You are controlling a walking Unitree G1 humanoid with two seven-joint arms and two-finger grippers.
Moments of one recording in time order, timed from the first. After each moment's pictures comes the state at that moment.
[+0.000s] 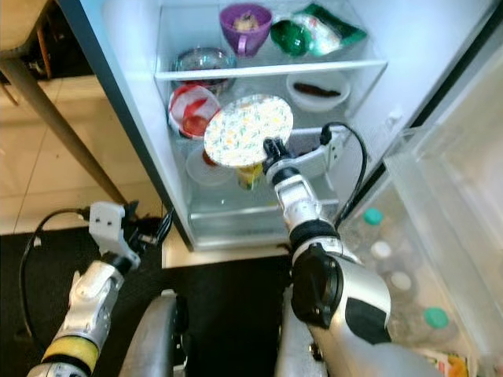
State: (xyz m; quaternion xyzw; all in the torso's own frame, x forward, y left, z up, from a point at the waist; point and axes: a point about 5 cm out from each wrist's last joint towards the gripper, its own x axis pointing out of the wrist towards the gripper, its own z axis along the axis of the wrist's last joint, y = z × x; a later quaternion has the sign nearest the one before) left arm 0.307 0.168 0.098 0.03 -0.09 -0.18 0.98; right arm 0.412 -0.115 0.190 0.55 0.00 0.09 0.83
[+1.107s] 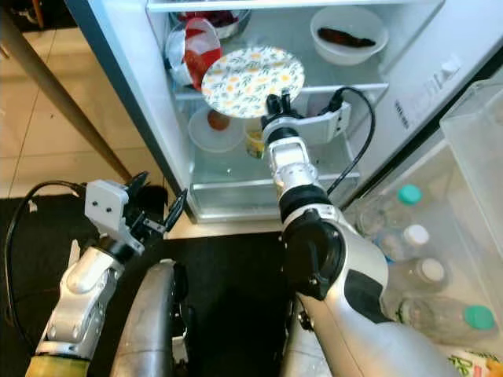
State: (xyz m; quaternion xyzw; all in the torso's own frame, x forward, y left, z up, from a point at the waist) left arm 0.280 0.142 0.147 0.05 -0.13 -0.23 0.96; right arm 0.424 -0.116 0.240 0.63 -0.07 0.05 0.77
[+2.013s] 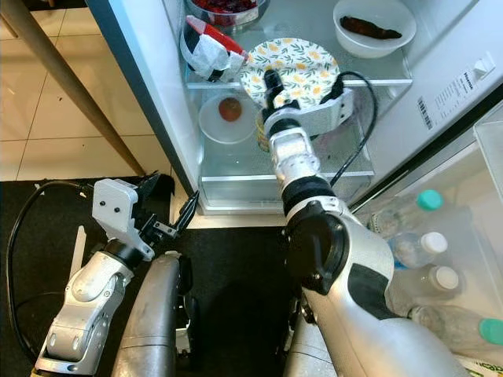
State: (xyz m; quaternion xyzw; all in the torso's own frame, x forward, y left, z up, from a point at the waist) left arm 0.267 0.120 0.163 0.02 -0.12 -0.23 0.96; right arm 0.424 -0.108 0.237 0.56 -0.03 0.07 0.83
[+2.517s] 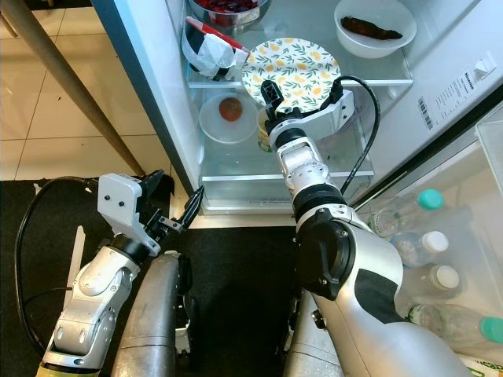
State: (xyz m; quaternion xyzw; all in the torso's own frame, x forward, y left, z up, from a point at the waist) left arm 0.272 0.114 0.163 0.00 -0.12 -0.23 0.97; right arm 0.422 -0.122 0.232 0.52 -0.04 0.13 0.84
